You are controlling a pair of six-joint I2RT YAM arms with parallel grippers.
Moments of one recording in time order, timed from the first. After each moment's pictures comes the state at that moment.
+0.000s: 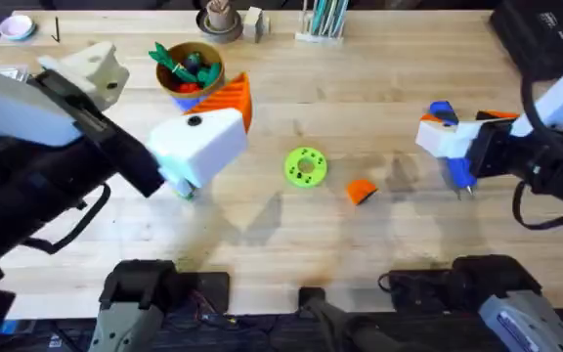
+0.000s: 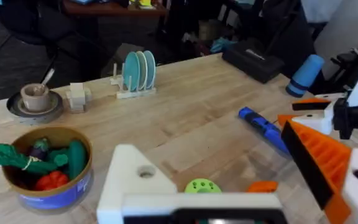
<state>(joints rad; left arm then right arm) 0.00 0.44 0.80 -0.57 0.68 -0.09 0.01 0.59 0.66 -0.72 -0.10 -0.02</state>
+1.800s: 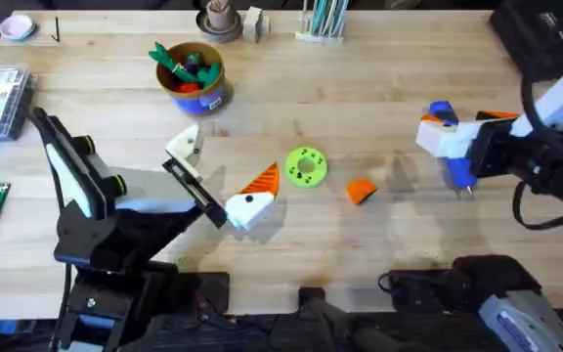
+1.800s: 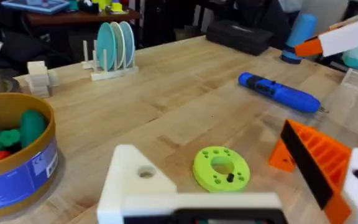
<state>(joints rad) -0.15 0.01 0.01 -0.05 0.66 -0.09 0.01 0.59 0.66 -0.72 -0.10 -0.02</state>
